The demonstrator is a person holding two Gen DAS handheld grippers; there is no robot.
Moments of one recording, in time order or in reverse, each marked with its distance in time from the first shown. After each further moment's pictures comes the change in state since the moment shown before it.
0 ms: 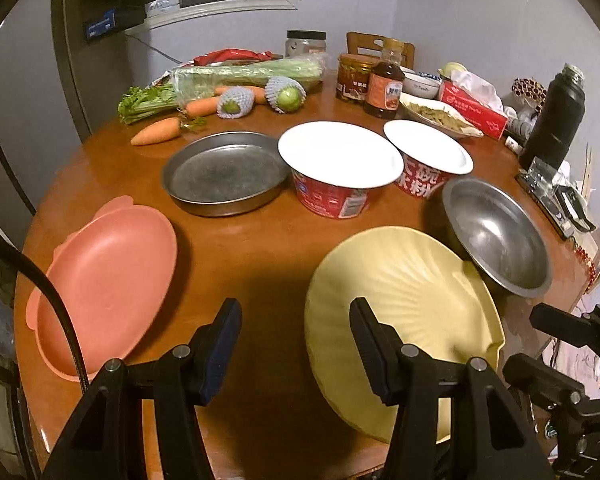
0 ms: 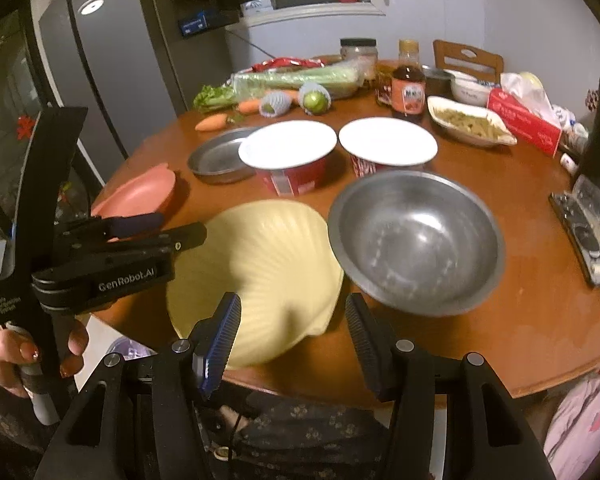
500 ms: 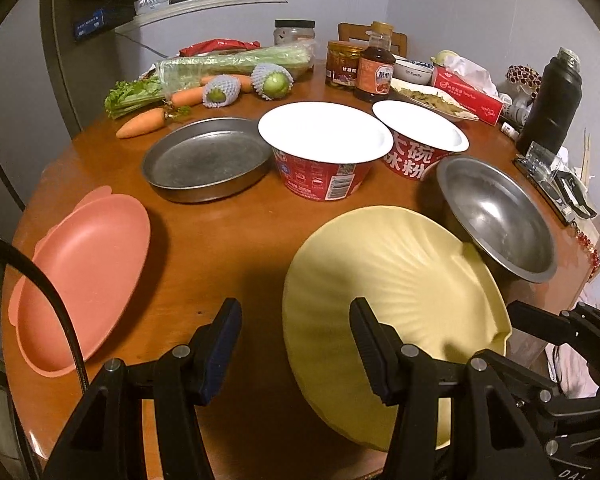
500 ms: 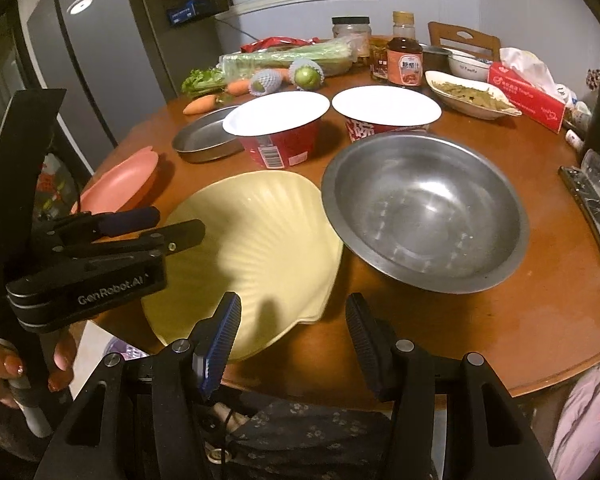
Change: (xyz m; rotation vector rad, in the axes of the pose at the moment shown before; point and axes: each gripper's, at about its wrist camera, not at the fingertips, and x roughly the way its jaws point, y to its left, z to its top) left arm 0.016 -0.009 -0.007 0.020 0.026 -0.018; right arm 0.028 -0.004 -0.012 0.034 0.029 0.007
